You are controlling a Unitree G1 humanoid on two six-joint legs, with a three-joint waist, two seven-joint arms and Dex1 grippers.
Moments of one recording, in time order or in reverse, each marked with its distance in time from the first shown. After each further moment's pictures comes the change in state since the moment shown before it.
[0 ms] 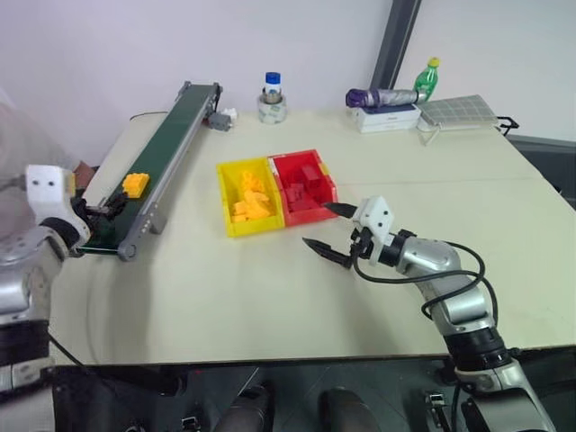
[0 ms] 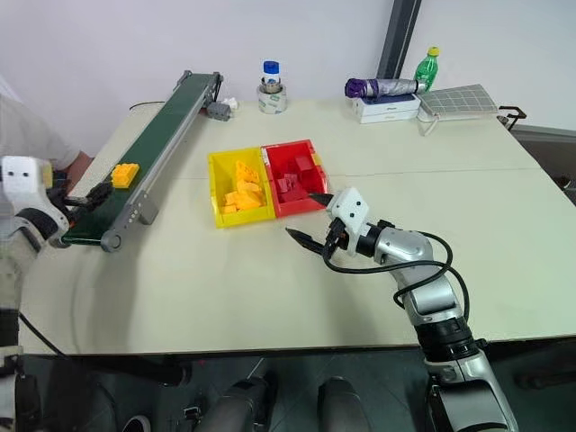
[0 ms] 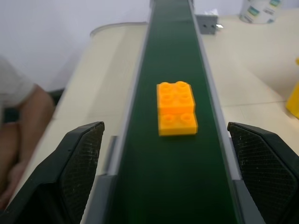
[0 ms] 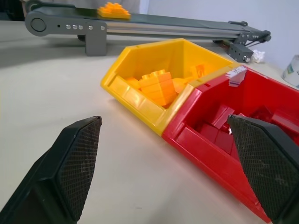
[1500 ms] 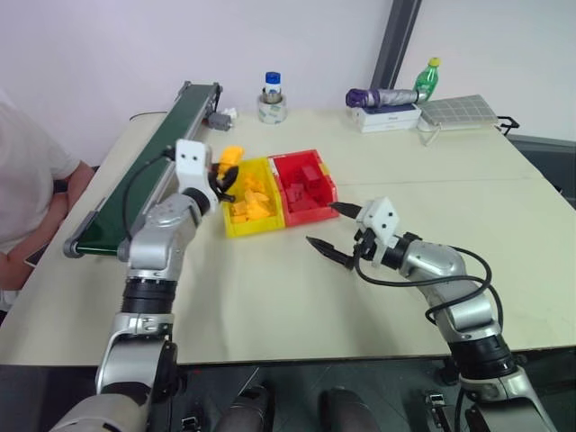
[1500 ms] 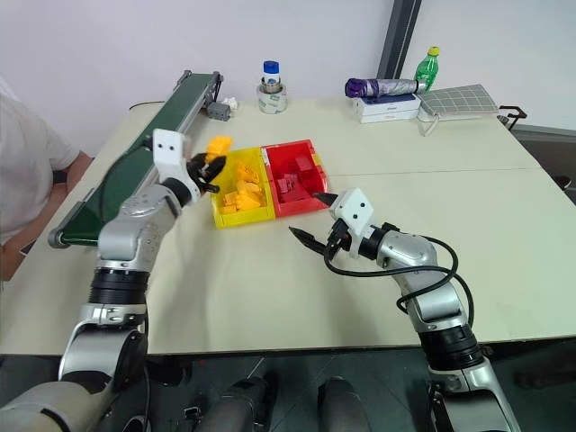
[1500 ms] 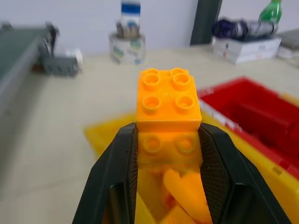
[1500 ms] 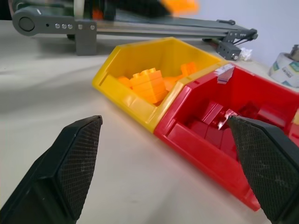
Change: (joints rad) left arm -0.274 -0.483 -0.281 0.028 0.130 -0.067 0.137; right arm 0.041 -0.008 -0.022 -0.079 0.000 0.041 -0.058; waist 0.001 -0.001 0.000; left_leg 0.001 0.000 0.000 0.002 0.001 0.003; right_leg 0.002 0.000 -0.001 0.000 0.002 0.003
